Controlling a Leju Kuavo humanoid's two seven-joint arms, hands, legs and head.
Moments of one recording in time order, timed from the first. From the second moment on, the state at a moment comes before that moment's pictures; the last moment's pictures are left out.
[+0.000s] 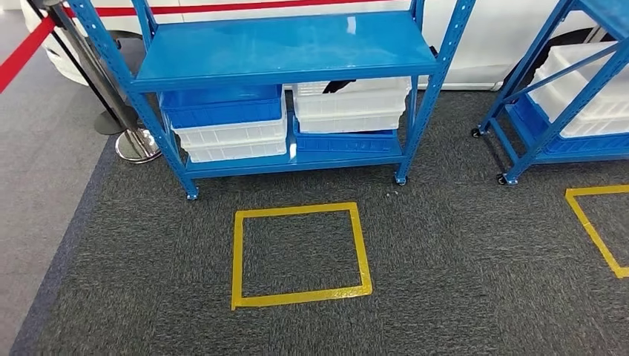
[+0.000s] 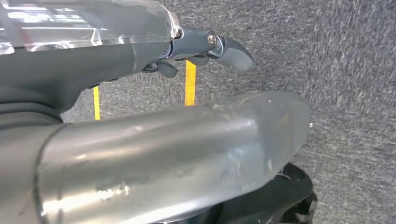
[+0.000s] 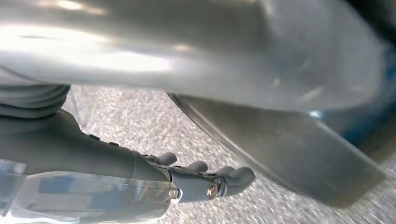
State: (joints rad) left arm -0.08 -0.25 1.11 -0.21 -1.02 0.13 -0.25; right arm -0.03 0.08 0.39 -0.16 0.37 -0.13 0.14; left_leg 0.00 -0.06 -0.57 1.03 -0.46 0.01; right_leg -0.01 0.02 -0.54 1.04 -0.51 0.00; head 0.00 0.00
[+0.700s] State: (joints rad) left arm -0.08 -0.24 1.12 -0.21 -1.03 0.10 -0.28; right arm -0.04 0.10 0.38 -0.16 0.36 -0.13 0.13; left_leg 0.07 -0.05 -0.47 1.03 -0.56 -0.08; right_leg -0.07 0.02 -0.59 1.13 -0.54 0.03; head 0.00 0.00
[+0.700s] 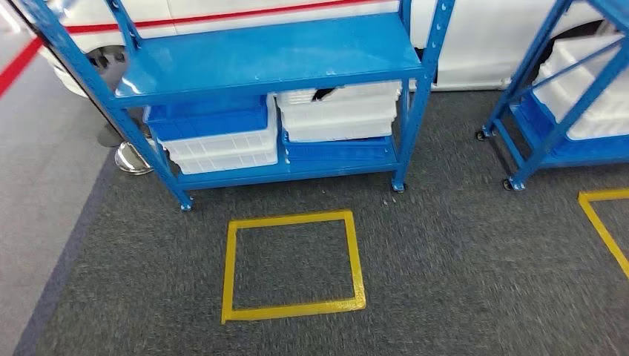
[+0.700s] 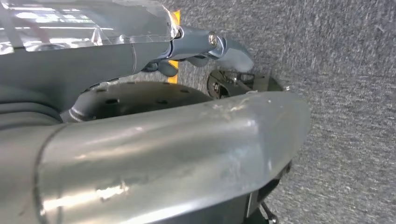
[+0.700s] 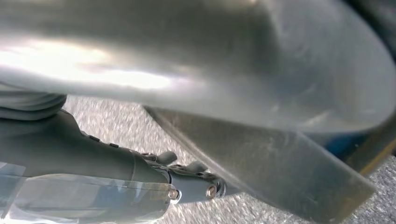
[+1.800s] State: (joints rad) left arm -0.08 -0.25 1.12 -0.20 -1.03 0.05 -0.31; right arm -0.03 0.08 0.37 -0.16 0.35 -0.11 0.10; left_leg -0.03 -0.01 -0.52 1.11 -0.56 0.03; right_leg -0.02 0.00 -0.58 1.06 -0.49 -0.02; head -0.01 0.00
